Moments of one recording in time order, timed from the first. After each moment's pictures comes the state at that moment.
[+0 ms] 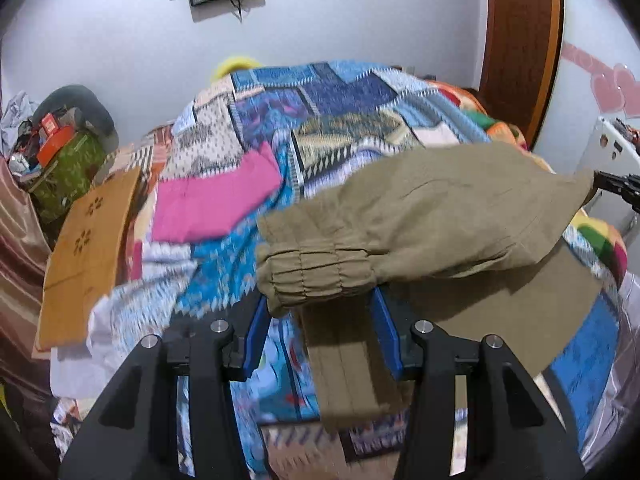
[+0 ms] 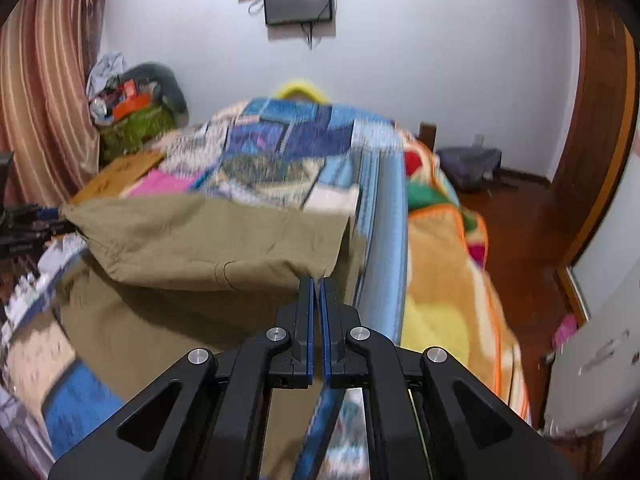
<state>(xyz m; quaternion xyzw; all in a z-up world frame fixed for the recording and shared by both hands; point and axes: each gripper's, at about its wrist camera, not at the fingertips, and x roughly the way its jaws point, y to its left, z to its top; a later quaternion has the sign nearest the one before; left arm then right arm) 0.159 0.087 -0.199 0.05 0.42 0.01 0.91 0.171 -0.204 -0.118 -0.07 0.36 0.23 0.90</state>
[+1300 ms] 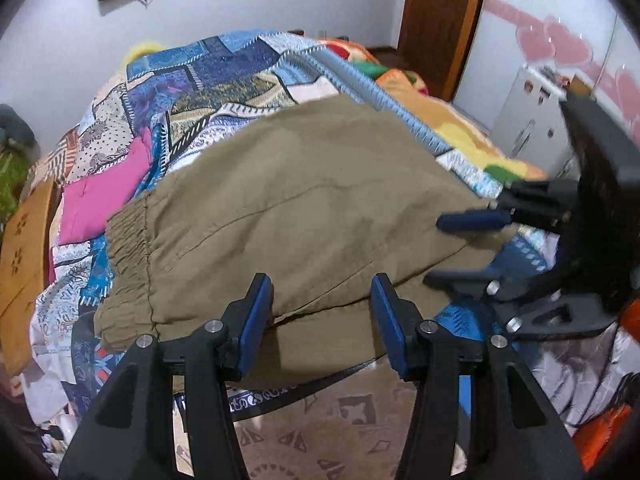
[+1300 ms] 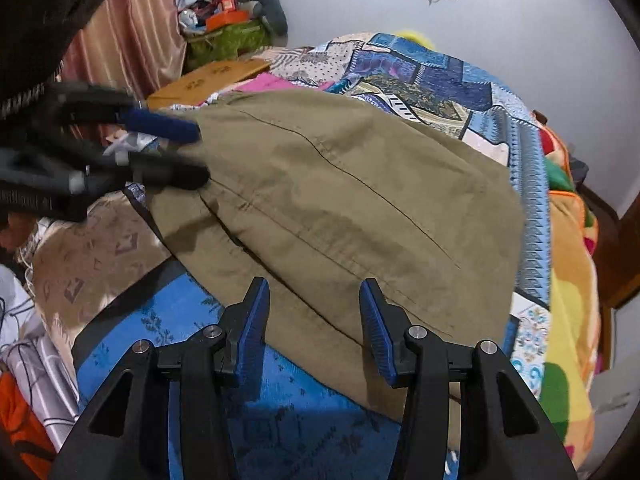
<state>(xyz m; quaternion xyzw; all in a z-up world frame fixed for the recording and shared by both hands) 0.147 -0.011 -0.211 0.07 0.47 -0.13 0.87 0.102 -0.099 -0.177 -0.15 0.42 0.37 0.82</state>
